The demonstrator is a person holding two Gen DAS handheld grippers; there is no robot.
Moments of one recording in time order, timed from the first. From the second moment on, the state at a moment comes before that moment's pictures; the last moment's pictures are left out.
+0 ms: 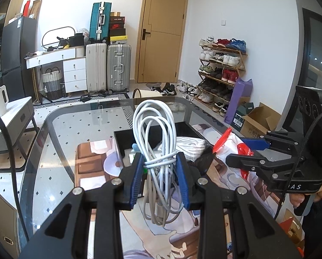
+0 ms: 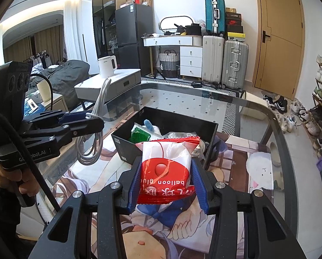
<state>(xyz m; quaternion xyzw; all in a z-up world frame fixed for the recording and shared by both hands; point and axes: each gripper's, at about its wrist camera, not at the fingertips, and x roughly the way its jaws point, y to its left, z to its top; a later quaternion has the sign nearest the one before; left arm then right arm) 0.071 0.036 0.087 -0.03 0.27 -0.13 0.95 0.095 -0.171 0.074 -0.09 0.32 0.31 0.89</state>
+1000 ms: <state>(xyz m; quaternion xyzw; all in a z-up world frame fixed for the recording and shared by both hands) 0.120 0.046 0.094 -0.03 0.28 -0.13 0.95 0.146 -0.149 0.086 -0.09 0.33 0.30 0.89</state>
